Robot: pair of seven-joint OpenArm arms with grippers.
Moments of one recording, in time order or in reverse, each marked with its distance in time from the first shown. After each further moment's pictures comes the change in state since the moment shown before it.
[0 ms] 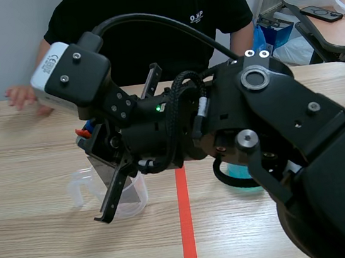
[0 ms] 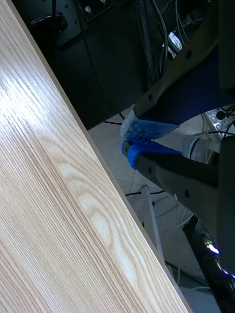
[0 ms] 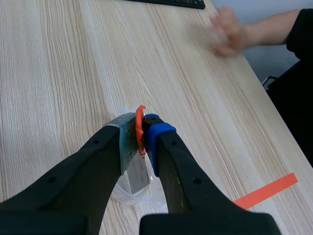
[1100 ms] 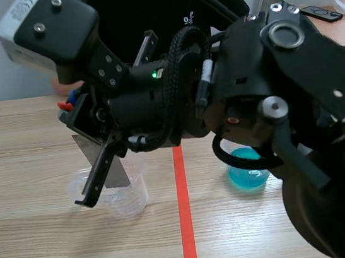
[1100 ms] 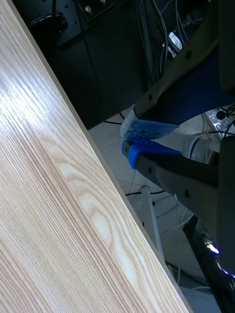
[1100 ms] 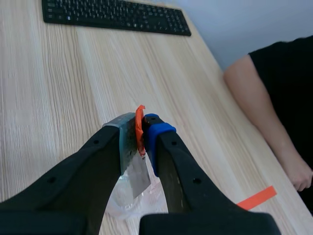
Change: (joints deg) left arm 0.0 0.0 0.0 0.0 0.0 0.0 0.0; right arm 0.0 0.0 0.0 9.3 4.9 -0.4 -5.7
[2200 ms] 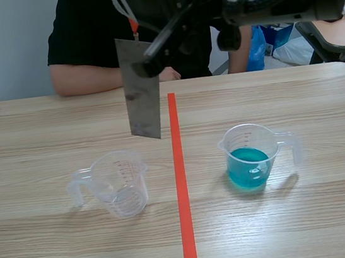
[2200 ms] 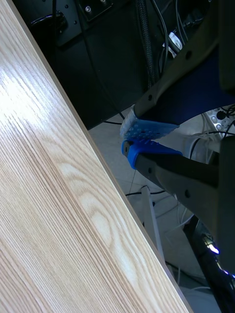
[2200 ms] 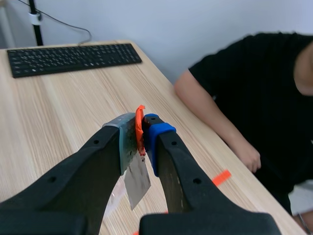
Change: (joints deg) left arm 0.0 0.0 0.0 0.0 0.0 0.0 0.0; right arm 0.0 0.0 23.1 16.1 27.0 3.3 -19.7
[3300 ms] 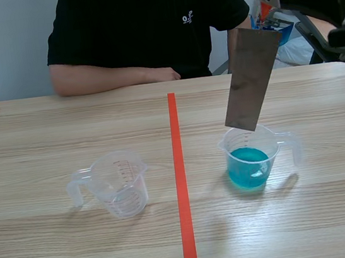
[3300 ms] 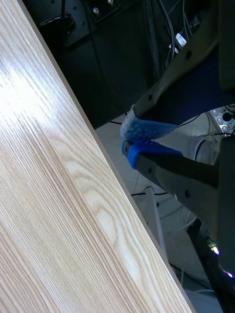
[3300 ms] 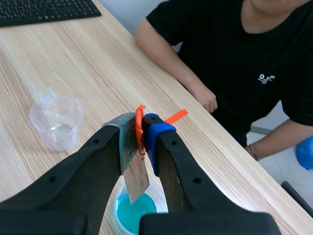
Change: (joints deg) left arm 0.0 0.0 0.0 0.0 -1.0 0.0 -0.9; right arm -7.2 21.7 25.3 0.0 23.9 1.9 -1.2
